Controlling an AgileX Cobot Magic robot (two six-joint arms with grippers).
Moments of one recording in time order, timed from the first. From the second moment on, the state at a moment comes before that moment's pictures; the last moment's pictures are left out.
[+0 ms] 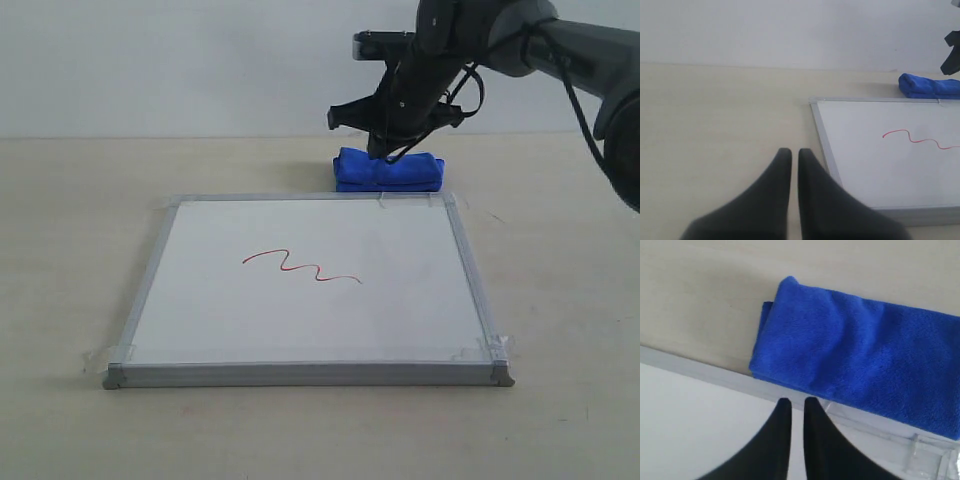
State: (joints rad) left arm -0.05 0.00 0.00 -0.09 0.30 0.03; right arm 0.21 2.41 -2.18 0.14 0.90 0.05
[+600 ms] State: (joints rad) left arm -0.05 0.00 0.00 -0.09 0.30 0.03; right arm 0.18 2.43 -2.19 0.08 0.75 0.29
